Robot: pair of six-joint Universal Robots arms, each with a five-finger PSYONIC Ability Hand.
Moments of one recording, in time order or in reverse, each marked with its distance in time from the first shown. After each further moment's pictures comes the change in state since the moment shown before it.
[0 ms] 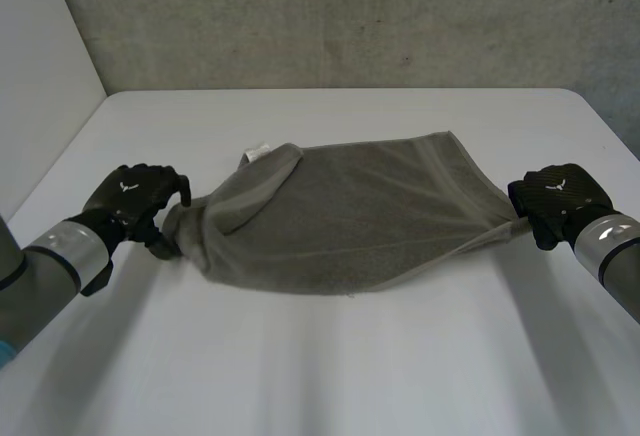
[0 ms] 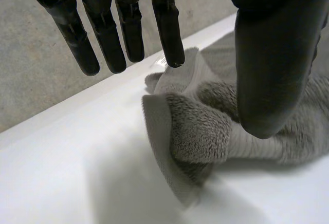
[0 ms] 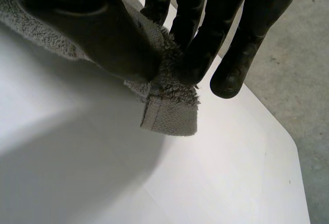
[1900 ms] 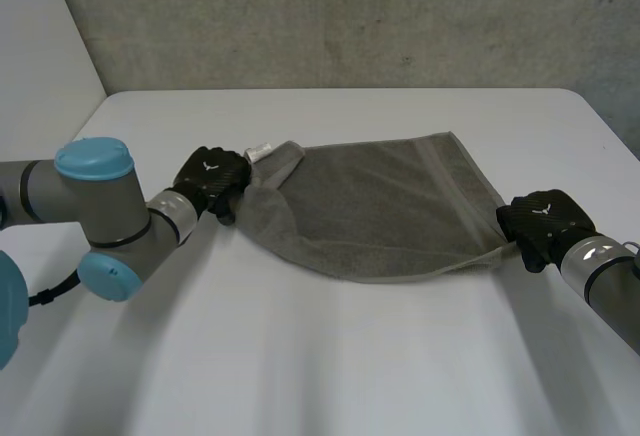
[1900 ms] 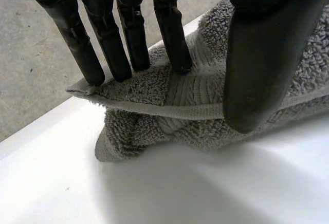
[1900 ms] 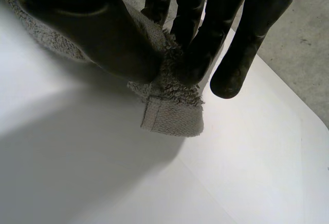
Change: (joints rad) left arm -0.225 -0.523 0.620 -0.051 -0.133 0.043; right arm 0.007 0.070 0.033 -0.023 -0.004 0.003; left_hand 0.125 0.120 0.110 0.117 0.140; right_hand 0.000 0.000 0.000 0.000 0.000
